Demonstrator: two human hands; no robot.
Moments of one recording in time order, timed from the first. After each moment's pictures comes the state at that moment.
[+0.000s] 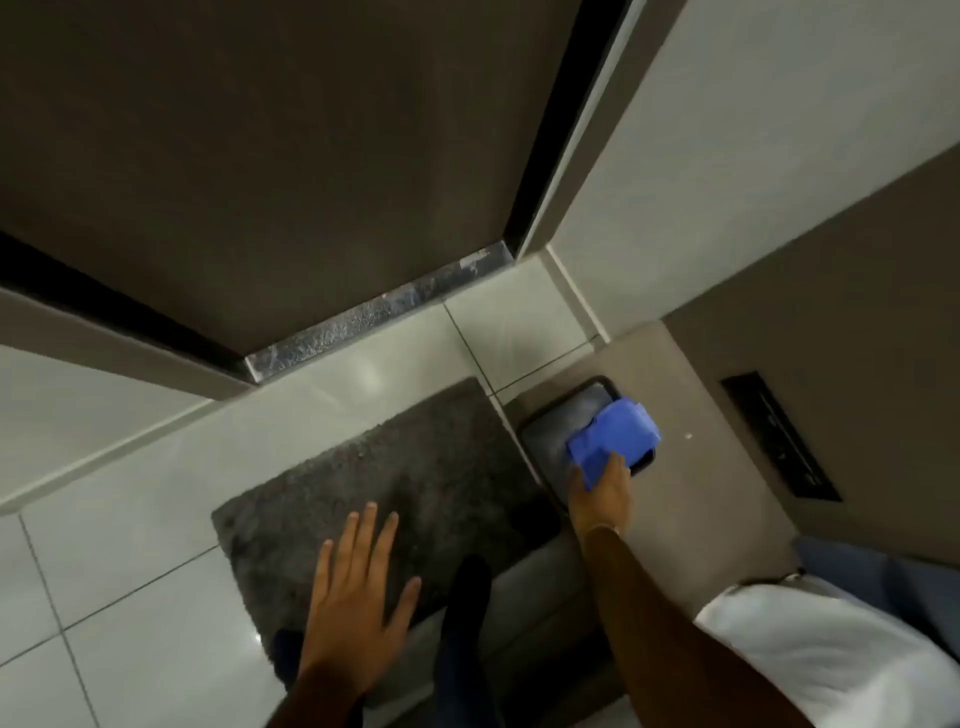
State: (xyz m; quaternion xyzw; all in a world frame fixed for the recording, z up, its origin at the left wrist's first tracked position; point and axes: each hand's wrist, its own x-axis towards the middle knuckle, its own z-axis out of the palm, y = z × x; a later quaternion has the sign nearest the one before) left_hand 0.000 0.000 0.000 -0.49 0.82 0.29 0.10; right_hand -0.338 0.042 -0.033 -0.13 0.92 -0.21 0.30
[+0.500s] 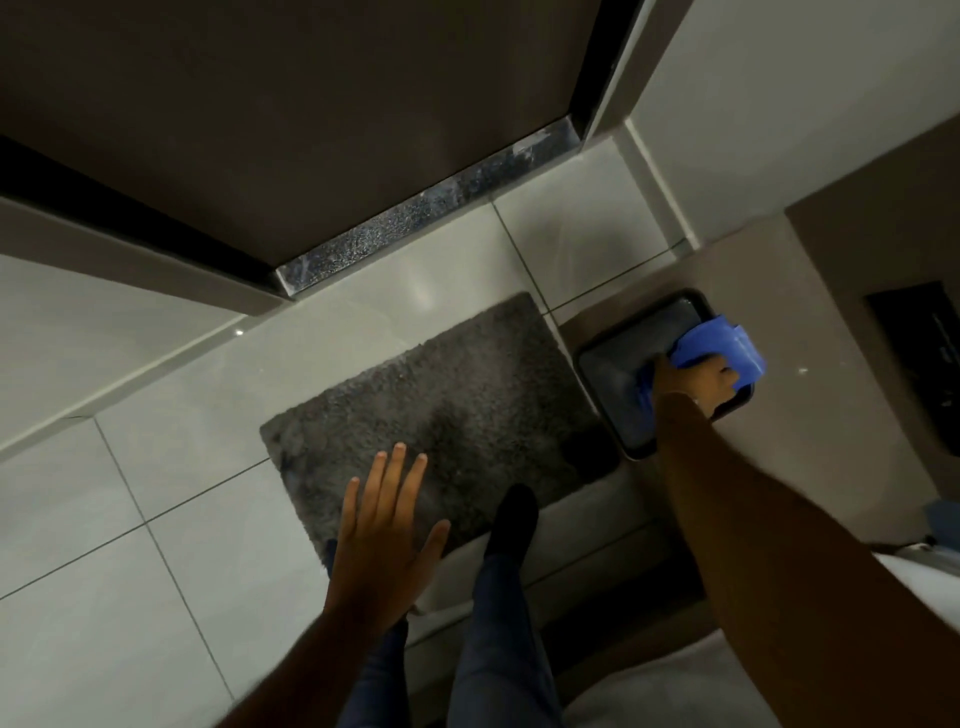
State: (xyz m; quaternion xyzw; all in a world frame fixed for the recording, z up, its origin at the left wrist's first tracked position) left_hand 0.003 0.014 -0.074 -0.51 0.82 0.24 0.13; right_hand -0.429 -0.005 -0.172 0.00 0.96 -0.11 0.26
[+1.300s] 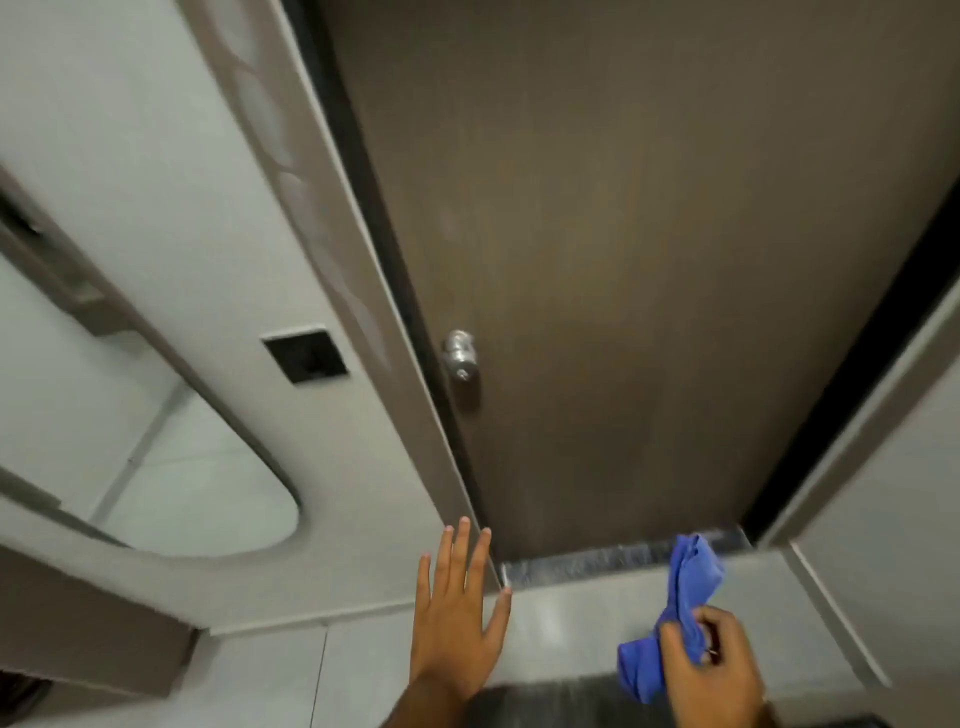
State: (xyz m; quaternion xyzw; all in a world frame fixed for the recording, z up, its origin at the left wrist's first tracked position) left_hand 0.148 -0.154 0.268 -0.65 0.76 -0.01 -0.10; right_hand -0.112 -0.090 0.258 -0.27 0.79 -0.51 0.20
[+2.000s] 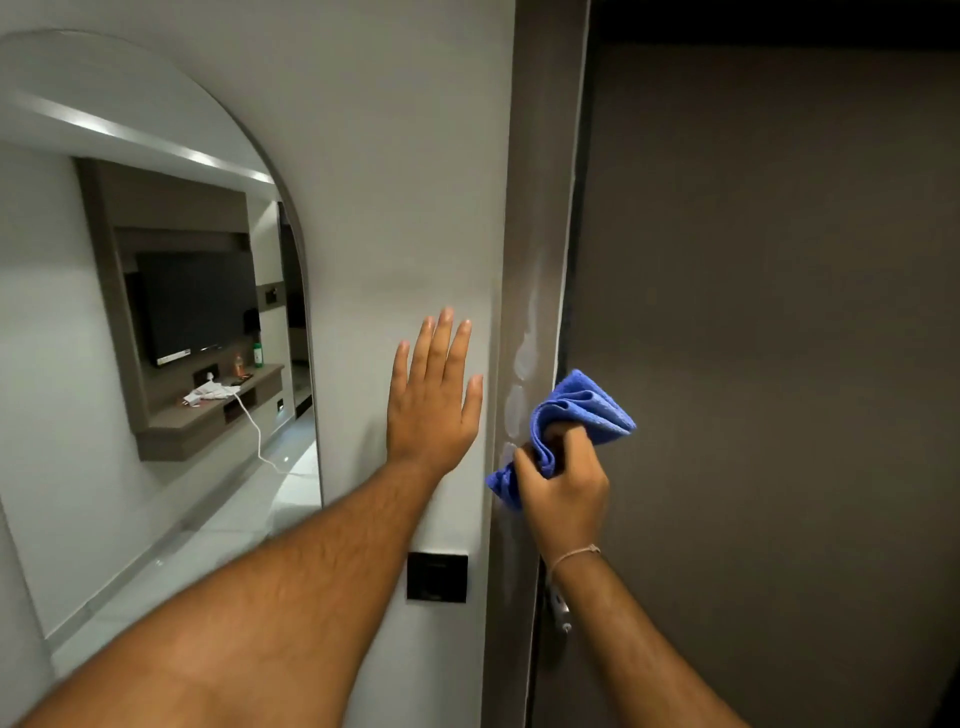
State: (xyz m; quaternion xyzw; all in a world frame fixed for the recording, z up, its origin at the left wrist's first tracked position) left_hand 0.323 -0.397 0.720 -0.56 0.65 -0.31 -0.40; right_hand 0.158 -0.364 0.653 -0.58 0.43 -0.69 -0.01
